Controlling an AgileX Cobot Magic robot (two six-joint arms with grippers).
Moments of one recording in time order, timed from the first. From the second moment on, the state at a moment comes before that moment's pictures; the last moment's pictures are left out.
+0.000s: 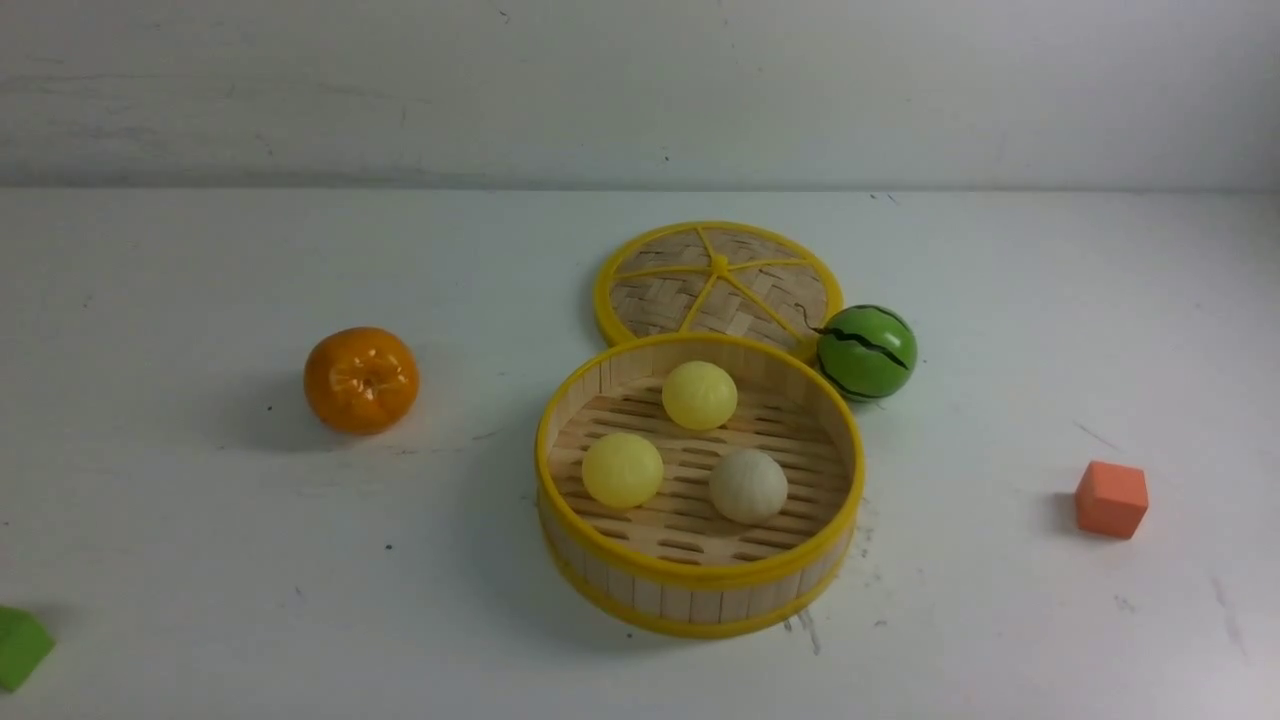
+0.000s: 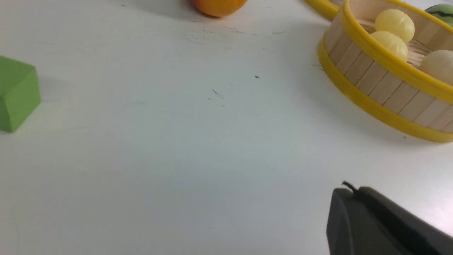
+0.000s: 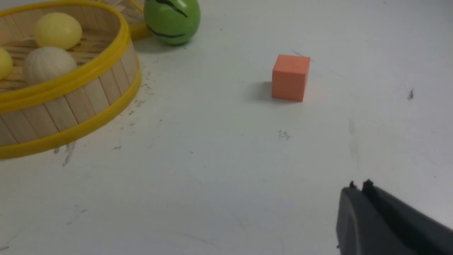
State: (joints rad) right arm 0.04 -0.01 0.02 0.01 0.38 0.05; left arm -0.24 -0.01 0.03 -0.09 0.38 -0.24
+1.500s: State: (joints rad) right arm 0.04 -0.01 0.02 0.01 0.38 0.05; left arm -0.24 -0.01 0.03 -0.09 0.38 -0.26
